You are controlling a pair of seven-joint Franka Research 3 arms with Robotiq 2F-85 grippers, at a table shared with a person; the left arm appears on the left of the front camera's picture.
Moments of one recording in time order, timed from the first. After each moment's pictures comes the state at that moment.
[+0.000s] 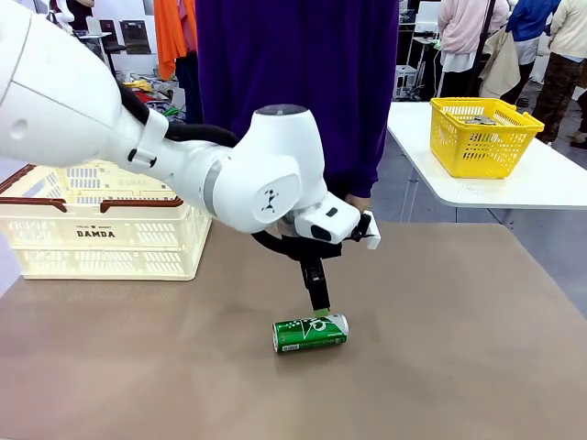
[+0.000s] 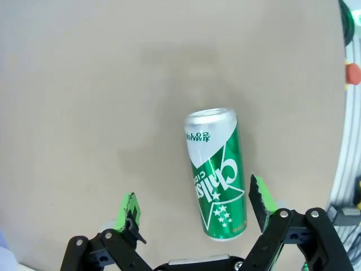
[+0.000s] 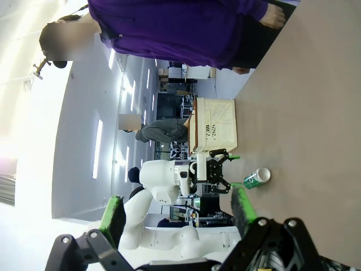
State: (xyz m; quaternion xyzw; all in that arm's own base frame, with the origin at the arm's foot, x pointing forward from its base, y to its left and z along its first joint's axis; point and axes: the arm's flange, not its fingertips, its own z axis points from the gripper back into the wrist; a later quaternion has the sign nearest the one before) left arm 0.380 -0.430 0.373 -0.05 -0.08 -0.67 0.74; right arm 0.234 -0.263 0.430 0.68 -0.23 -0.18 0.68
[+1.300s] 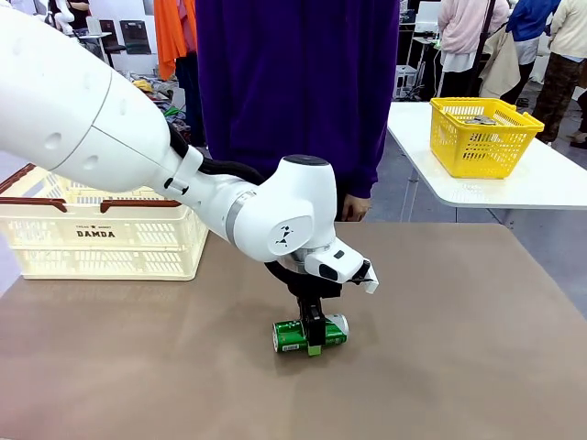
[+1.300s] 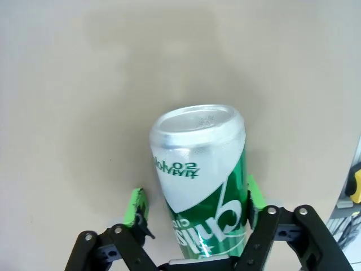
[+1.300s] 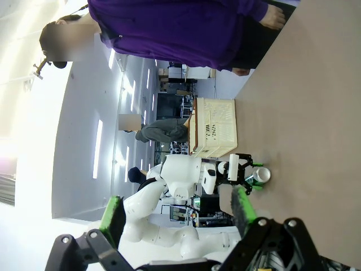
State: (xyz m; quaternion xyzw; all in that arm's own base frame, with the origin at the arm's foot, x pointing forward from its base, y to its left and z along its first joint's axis) left arm 0.383 -0.443 0.299 -0.05 0.01 -0.67 0.74; right arm 0.234 -0.263 0.430 0.68 -0.23 -0.18 0.68
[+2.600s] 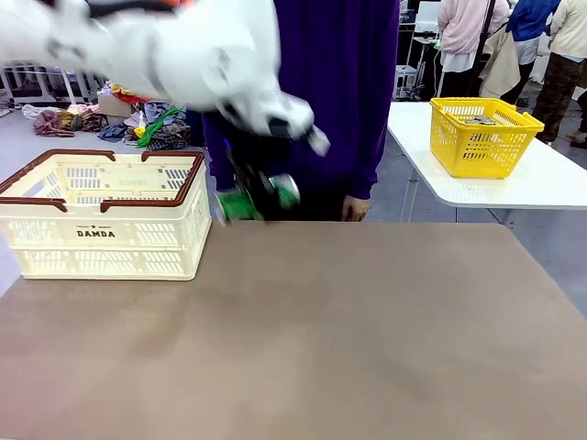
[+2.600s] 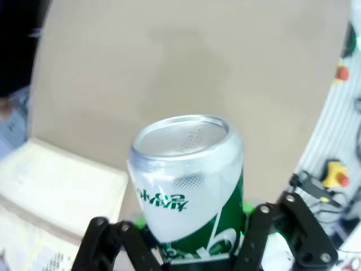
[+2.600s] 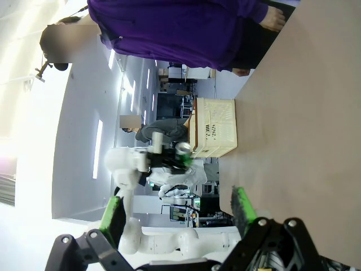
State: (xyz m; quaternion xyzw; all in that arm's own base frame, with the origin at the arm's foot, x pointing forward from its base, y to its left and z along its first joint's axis) left arm 0.438 -0.328 0.543 -0.01 -0.05 -0.52 0.85; right arm 0.234 -0.263 0.430 0.68 -0.23 -0.18 0.68
